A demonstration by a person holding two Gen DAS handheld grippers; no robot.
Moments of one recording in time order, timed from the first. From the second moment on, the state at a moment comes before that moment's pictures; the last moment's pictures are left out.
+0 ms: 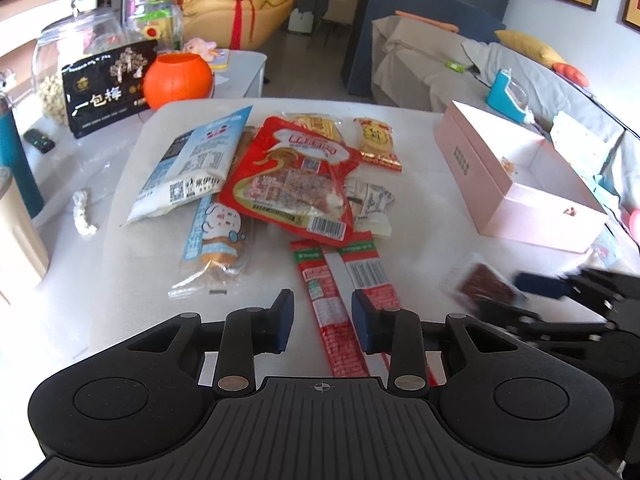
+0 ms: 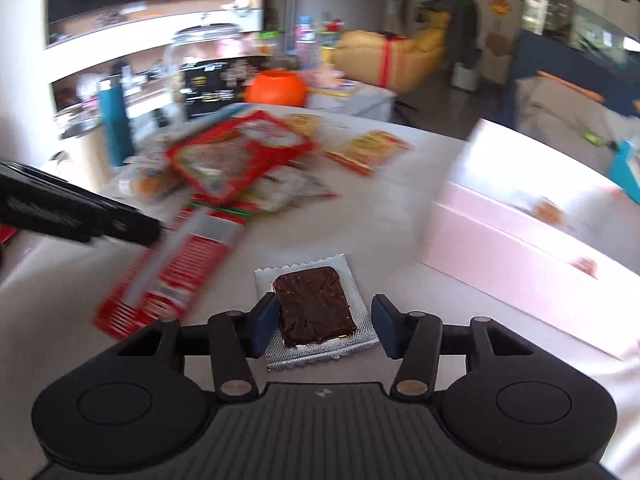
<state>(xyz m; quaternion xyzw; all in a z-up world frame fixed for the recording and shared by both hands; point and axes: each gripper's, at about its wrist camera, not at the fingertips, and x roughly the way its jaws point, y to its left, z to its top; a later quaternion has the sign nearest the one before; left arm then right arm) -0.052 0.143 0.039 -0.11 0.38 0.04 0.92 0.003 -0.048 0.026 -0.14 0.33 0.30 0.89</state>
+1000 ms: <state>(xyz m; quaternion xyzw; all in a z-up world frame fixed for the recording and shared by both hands) -0.024 0.084 0.026 0.05 0.39 -0.01 0.92 0.007 -0.114 0.016 -0.07 0.35 0.24 0.90</state>
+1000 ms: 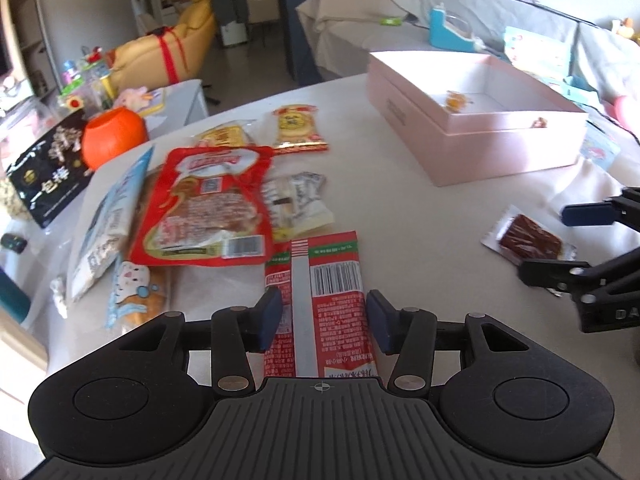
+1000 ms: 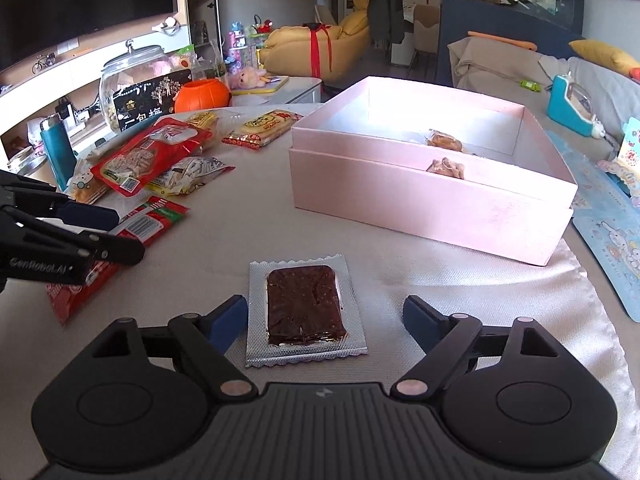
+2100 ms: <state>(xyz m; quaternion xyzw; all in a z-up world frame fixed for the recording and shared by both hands) -0.034 0.079 0.017 0.01 0.40 -0.04 0.92 0.010 -0.108 0.019 -0.08 0.34 0.26 0.90</state>
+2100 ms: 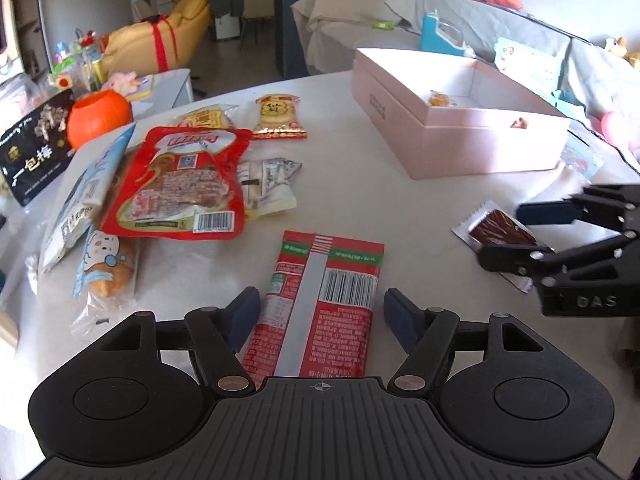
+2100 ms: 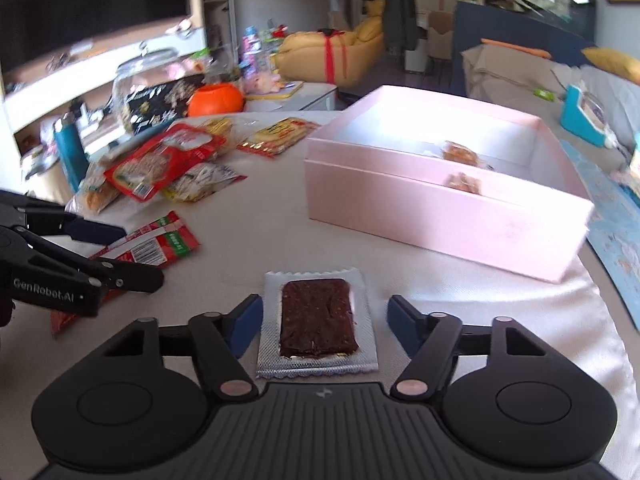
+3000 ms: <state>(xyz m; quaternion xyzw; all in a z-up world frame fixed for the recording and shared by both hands) -0.023 0.056 0.068 -0.04 0.35 -0.13 0.93 0.018 -0.170 0.083 -0.04 0.29 0.25 0.92</state>
